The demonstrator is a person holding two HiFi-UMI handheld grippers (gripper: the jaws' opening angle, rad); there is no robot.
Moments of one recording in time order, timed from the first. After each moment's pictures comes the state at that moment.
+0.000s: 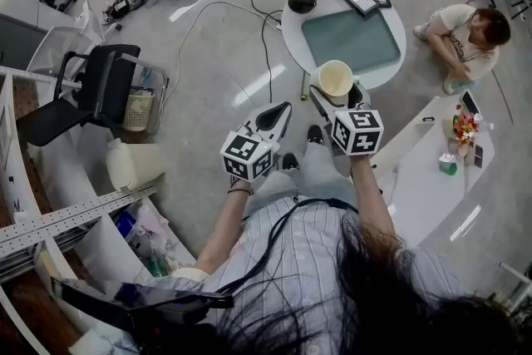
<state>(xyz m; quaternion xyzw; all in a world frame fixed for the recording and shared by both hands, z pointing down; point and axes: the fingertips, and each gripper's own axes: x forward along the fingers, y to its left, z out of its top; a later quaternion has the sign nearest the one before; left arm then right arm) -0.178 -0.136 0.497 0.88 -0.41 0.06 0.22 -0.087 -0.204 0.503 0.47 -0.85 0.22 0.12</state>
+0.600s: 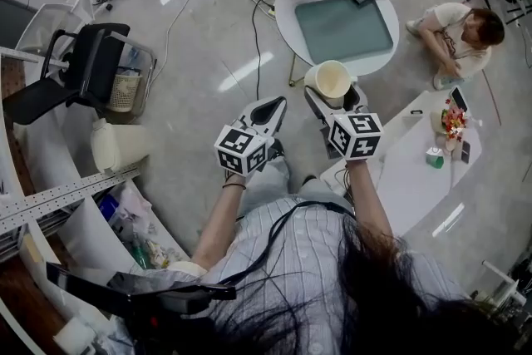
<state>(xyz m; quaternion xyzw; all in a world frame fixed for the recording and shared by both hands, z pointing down) -0.165 -0.103 0.507 0.87 -0.42 0.04 0.25 -0.078 -0.157 0.491 0.45 -0.85 0.23 0.13</state>
